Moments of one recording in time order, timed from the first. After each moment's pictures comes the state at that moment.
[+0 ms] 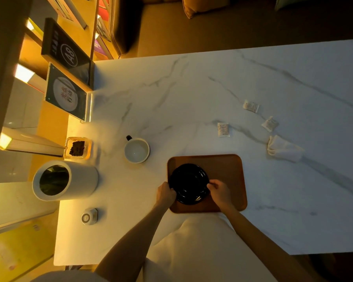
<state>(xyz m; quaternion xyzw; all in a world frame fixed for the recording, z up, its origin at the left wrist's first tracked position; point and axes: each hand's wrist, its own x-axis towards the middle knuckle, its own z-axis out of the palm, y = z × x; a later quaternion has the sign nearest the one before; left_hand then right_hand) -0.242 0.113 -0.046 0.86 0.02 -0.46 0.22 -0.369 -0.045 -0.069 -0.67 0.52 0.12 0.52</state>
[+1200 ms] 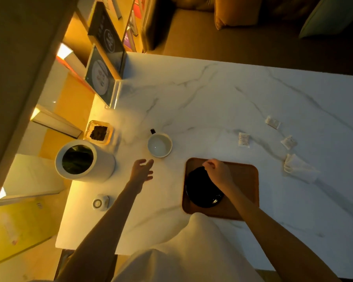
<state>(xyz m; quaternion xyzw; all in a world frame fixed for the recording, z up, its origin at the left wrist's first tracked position) -0.129 0.219 -0.029 0.71 0.24 -0.38 0.54 -0.259 -0.027 -0.025 -0.82 0.36 0.14 0.43</state>
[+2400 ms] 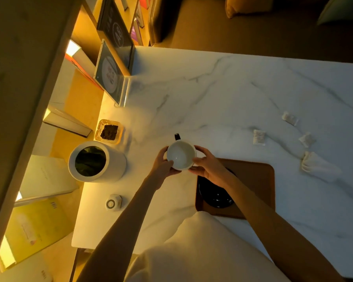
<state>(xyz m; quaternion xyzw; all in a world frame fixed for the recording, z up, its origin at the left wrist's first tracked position) -0.120 0.193 0.000 0.62 0.14 -0.46 0.61 -0.201 0.017 -0.014 -0.44 0.36 0.19 0.80</state>
